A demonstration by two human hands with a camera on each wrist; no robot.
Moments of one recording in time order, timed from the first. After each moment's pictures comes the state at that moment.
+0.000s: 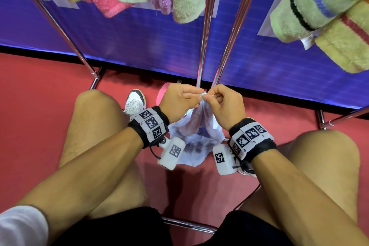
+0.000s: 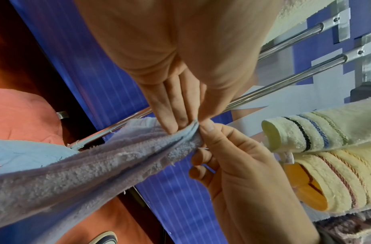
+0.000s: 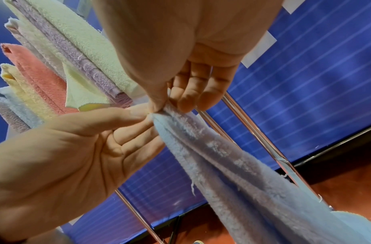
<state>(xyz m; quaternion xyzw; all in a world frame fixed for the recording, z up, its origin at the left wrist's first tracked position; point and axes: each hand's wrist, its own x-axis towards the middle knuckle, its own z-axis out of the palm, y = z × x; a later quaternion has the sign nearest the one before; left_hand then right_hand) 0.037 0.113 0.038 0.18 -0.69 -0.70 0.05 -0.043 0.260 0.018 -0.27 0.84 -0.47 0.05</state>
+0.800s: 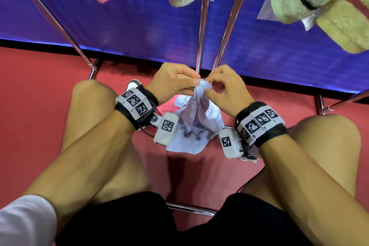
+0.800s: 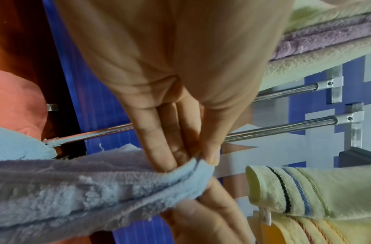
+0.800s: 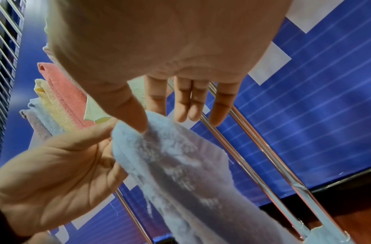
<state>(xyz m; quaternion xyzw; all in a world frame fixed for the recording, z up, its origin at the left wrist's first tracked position) 0.039 0.094 0.059 0.16 -0.65 -0.75 -0.01 -0.043 0.273 0.040 -0.37 0.82 -0.42 0.08</state>
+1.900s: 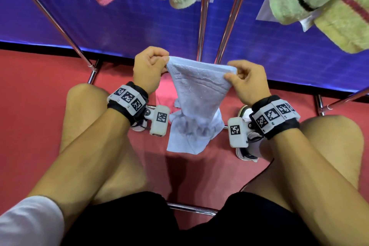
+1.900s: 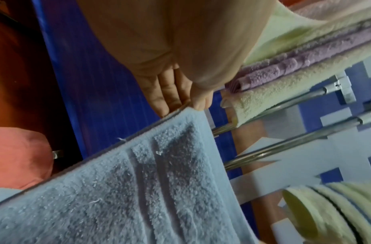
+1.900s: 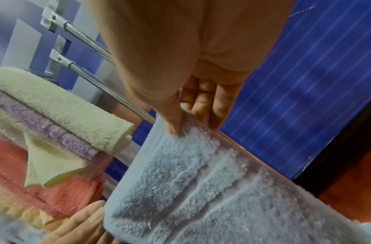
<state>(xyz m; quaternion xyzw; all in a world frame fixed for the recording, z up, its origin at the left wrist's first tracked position) 0.036 0.052 0.057 0.24 -0.71 -0.62 0.22 -0.073 0.291 0.048 -0.21 0.83 -0.51 0.07</state>
